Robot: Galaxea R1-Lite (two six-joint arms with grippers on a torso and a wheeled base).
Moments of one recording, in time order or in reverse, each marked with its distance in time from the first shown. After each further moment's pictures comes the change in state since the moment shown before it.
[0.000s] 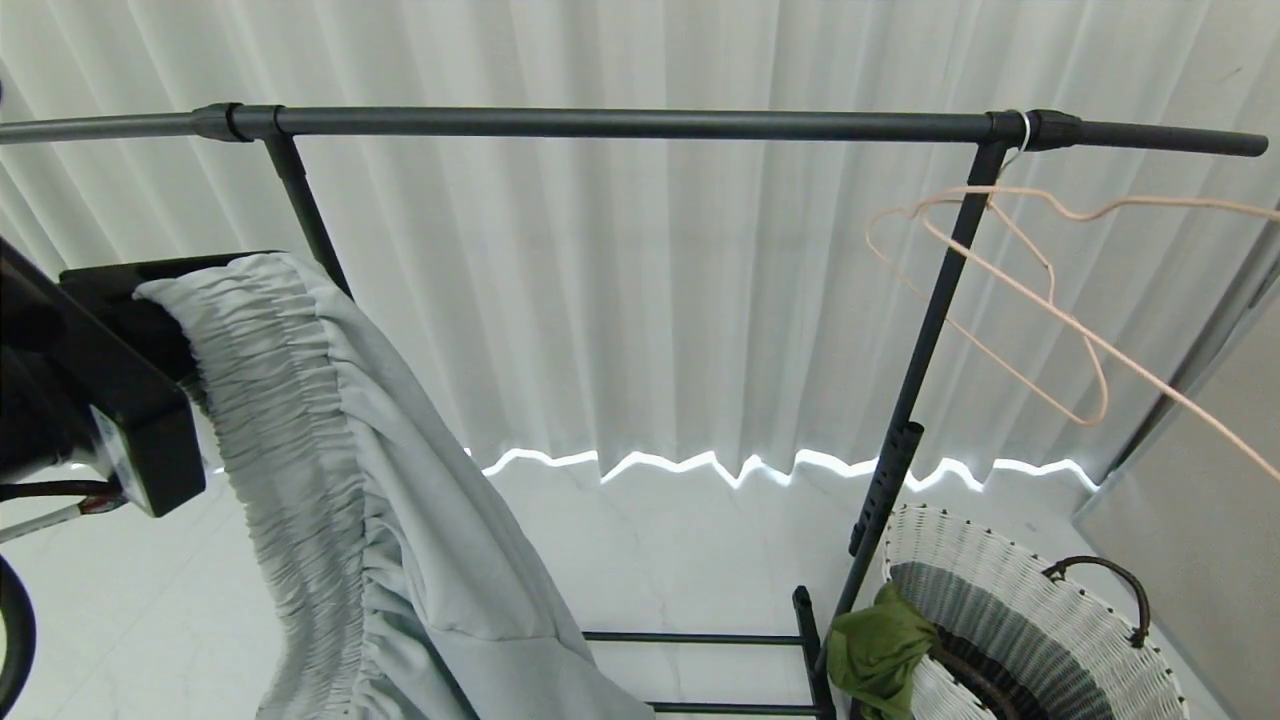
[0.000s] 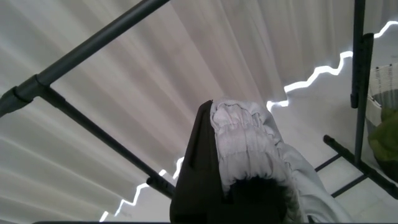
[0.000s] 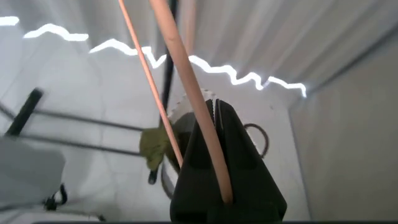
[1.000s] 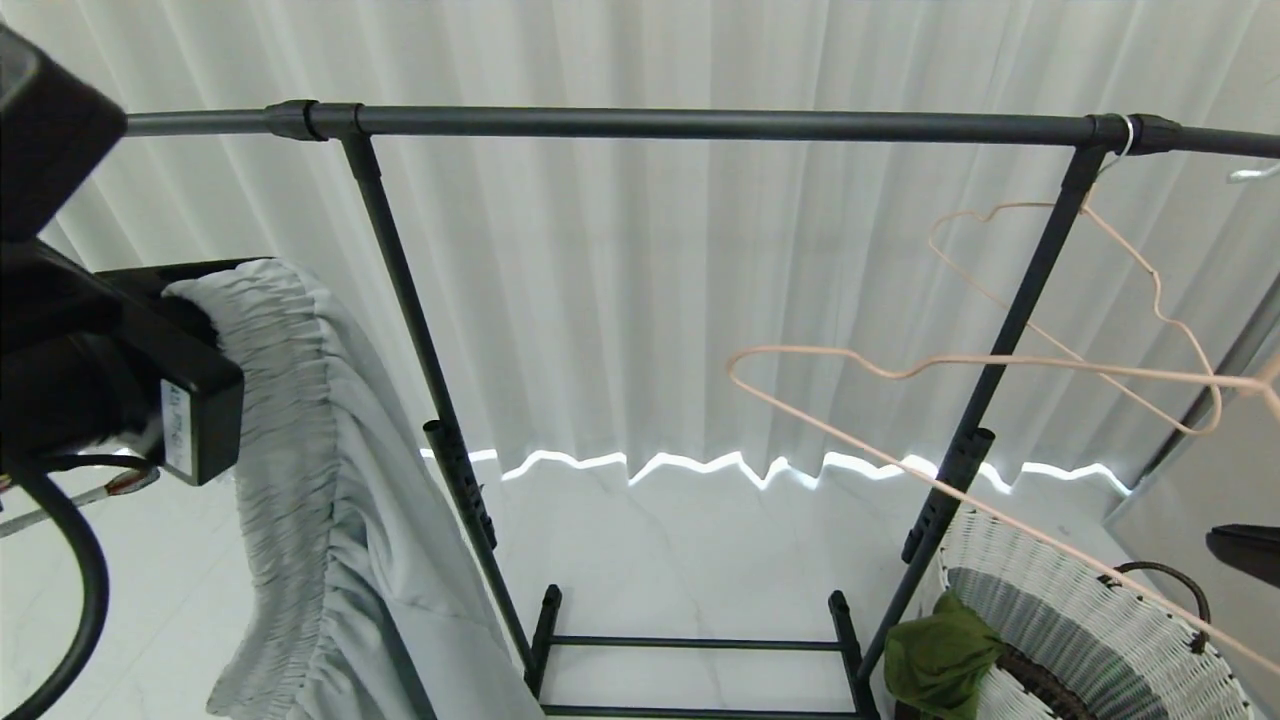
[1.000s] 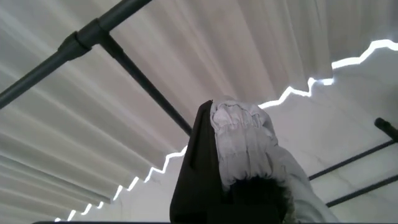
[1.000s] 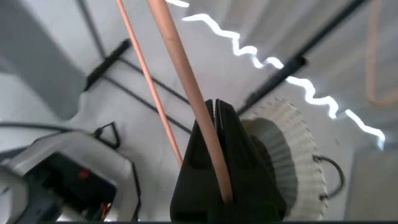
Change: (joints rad) left arm 0.031 0.050 -0.019 0.006 0.133 0.002; right arm 0.402 0.038 0.033 0.102 0.001 -0.008
